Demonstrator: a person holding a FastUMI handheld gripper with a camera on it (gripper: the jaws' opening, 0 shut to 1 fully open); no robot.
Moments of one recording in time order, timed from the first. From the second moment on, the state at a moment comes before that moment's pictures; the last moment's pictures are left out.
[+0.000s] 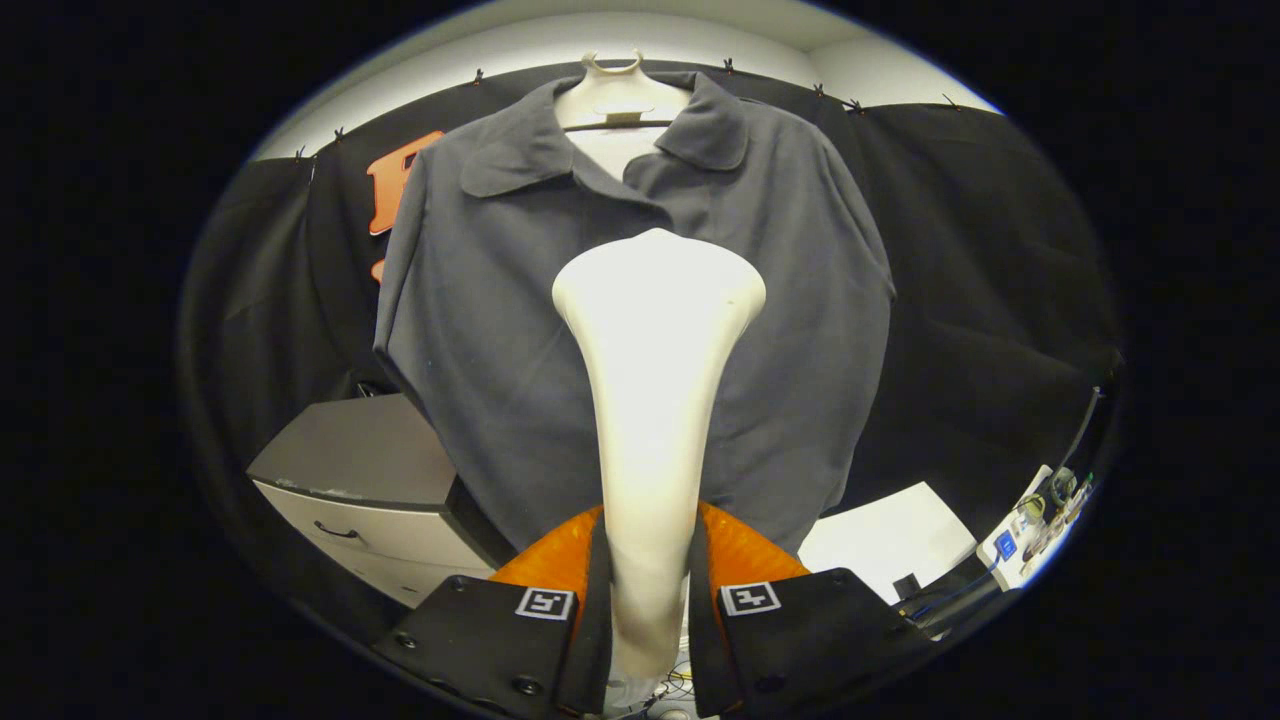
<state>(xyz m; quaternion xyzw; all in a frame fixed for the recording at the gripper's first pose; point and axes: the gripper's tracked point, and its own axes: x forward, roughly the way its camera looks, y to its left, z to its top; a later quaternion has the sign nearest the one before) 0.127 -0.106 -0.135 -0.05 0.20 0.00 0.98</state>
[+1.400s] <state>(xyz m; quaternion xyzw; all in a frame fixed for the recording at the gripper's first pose) 0.209 -0.191 -0.071 -0.07 0.17 0.02 0.98</state>
